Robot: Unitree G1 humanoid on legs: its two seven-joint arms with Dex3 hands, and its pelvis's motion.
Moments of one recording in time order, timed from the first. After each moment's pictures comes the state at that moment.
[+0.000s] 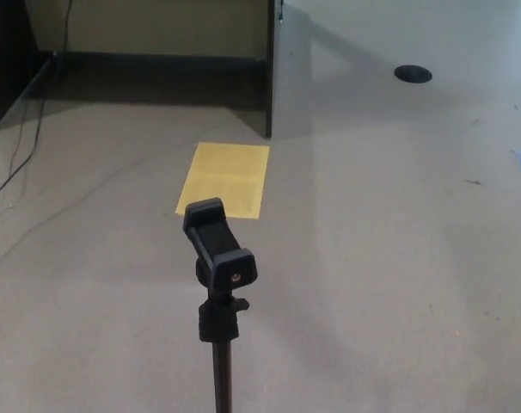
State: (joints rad) left_arm 0.10 0.55 0.04 0.89 0.13 -0.24 -0.05; right_arm -0.09 -0.48 0.23 1.12 -0.32 -0.25 0.02
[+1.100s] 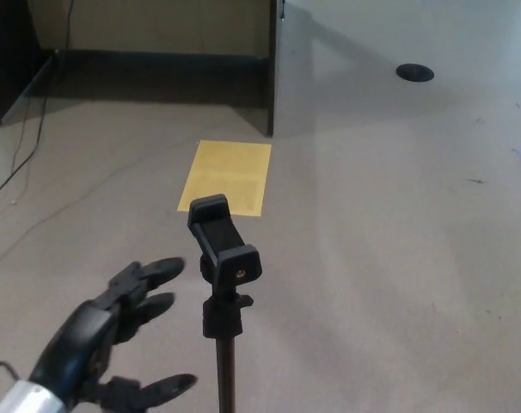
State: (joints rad) left_arm -0.09 0.36 -0.05 0.07 -0.10 -0.06 -0.34; right_arm -0.10 -0.48 0.23 1.13 -0.33 -0.30 0.02
